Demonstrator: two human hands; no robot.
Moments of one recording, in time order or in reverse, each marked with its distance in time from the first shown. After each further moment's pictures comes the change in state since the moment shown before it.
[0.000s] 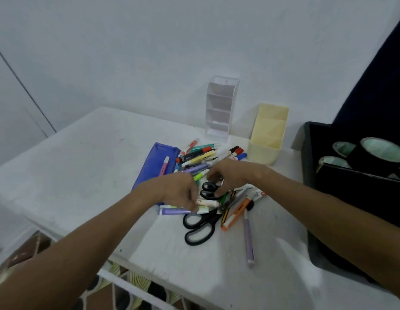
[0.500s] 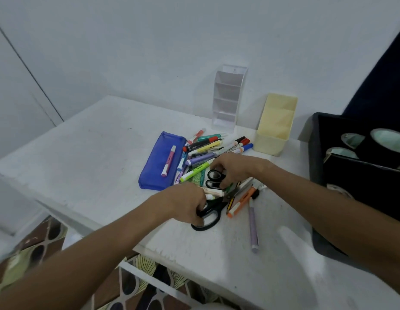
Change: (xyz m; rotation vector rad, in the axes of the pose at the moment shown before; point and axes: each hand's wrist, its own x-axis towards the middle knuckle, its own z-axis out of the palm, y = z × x) left_hand -0.021 0.018 0.047 0.162 -0.024 -0.003; right_hand 0.003 -0.008 0.014 0.073 0.014 0.046
